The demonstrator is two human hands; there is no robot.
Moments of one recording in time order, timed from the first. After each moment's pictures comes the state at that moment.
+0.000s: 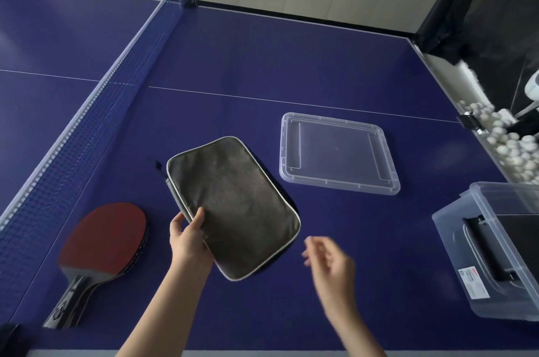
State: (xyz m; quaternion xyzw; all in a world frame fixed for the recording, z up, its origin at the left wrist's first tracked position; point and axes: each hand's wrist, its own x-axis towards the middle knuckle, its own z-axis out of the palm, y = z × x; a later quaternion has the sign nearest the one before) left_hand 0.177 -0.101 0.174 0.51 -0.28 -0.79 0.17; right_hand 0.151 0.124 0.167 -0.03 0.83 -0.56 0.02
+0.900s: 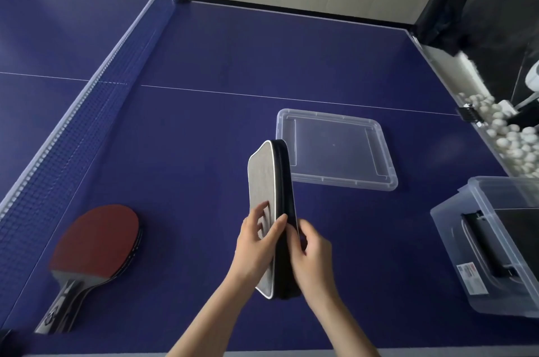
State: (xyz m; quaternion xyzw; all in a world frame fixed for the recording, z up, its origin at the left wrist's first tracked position) left_hand 0.165 -0.012 0.192 0.27 -0.64 -0.72 -0.02; right_hand 0.141 0.096 0.196 -0.09 0.85 -0.52 0.05
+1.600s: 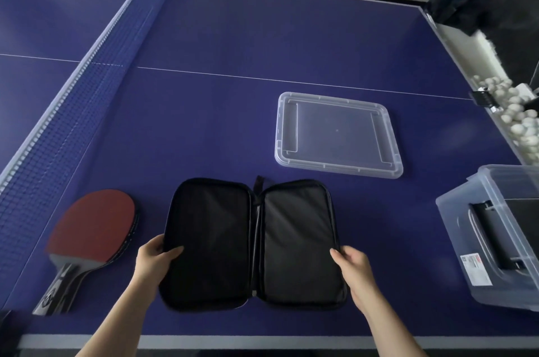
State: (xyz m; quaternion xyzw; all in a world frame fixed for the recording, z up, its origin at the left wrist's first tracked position) left_hand 0.239 -0.146 0.079 0.49 -0.63 -0.60 0.01; right_hand 0.108 0.217 0.086 0.16 0.78 -0.55 0.25
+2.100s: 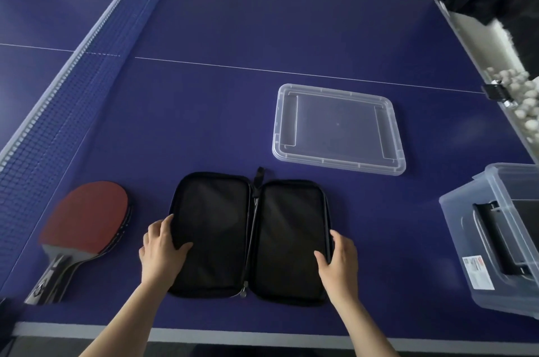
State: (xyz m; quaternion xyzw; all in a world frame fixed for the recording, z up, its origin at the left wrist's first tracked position) left_hand 0.223 -0.115 0.071 0.43 -0.86 -0.27 -0.06; right_hand 0.118 0.198 0.073 0.00 0.96 -0.27 0.11
